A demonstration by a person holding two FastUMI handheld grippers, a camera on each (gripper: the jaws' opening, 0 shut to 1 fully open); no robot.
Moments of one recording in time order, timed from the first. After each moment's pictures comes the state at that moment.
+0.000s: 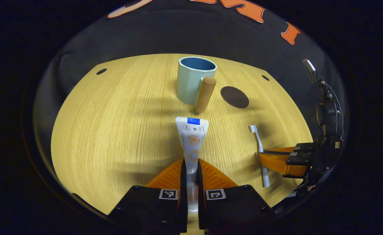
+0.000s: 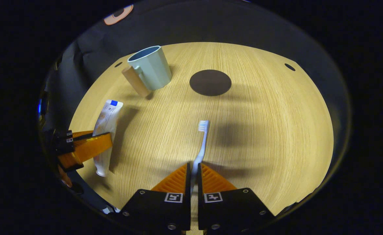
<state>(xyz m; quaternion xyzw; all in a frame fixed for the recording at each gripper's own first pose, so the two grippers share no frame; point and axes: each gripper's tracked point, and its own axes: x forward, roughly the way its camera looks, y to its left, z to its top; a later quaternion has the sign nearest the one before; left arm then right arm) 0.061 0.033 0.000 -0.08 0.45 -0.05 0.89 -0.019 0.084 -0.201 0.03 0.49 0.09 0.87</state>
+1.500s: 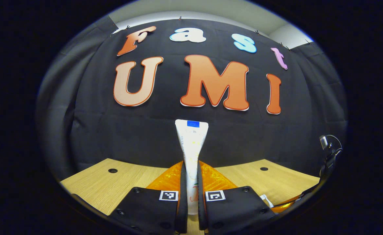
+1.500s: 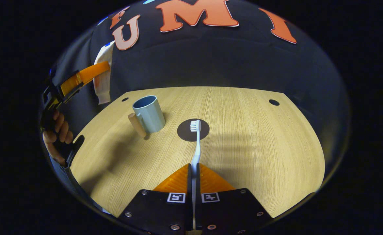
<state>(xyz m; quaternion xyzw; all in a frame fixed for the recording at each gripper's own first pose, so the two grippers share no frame) 0.234 0.060 0.154 -0.05 -0.05 0.01 1.00 0.018 0.033 -0.136 0.03 0.29 0.08 0.95</state>
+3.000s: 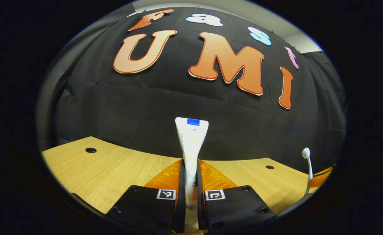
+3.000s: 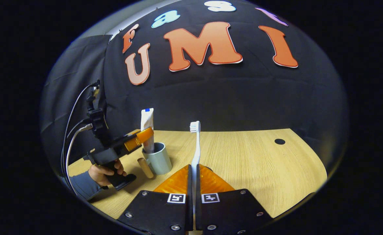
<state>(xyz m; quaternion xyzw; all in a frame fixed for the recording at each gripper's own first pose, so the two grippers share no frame) 0.247 0.046 0.120 -0.11 0.01 -0.01 0.99 0.067 0.033 -0.046 0.06 0.07 0.11 0.99</state>
